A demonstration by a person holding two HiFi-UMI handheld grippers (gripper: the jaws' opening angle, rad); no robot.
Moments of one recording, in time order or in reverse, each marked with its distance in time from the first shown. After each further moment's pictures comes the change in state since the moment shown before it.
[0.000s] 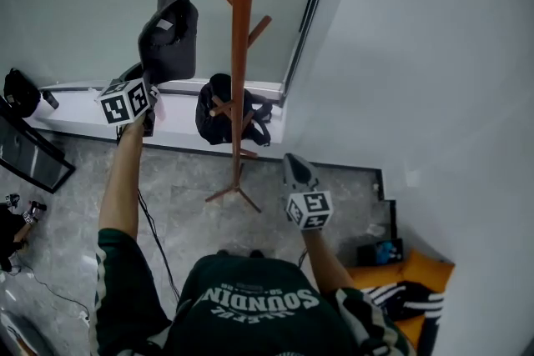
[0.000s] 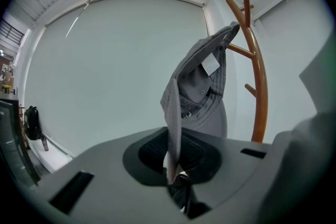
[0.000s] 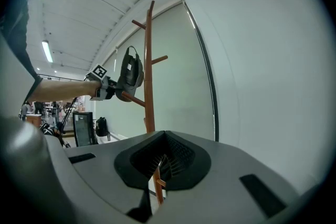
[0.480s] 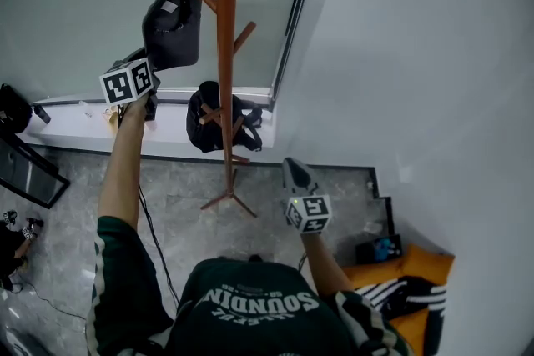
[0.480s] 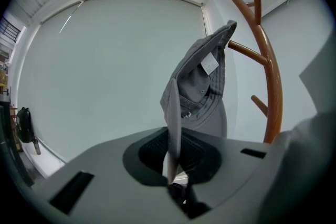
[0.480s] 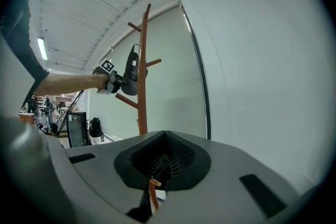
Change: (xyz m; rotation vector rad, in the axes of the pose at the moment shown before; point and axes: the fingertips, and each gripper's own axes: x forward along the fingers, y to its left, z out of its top) left arm 0.047 -0.033 0.054 0.013 -0.014 -0.040; right arm -0.013 -0.018 0.002 0.006 -0.010 -0.066
